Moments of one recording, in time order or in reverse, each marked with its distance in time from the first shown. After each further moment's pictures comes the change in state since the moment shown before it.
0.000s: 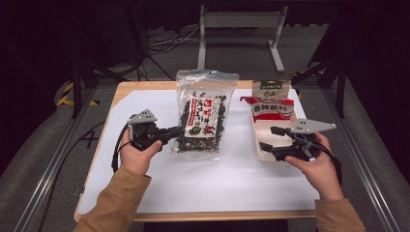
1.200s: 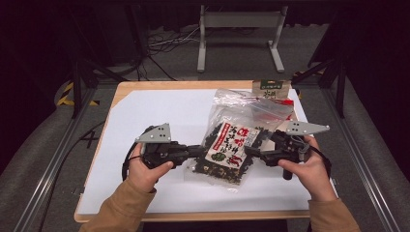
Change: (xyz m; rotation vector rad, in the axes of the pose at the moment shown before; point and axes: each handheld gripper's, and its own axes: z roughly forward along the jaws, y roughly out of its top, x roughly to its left) left arm -0.052 -0.002 0.011 -0.031 -0.309 0.185; right arm 0.033 0.016 0.010 -0.194 0.281 0.126
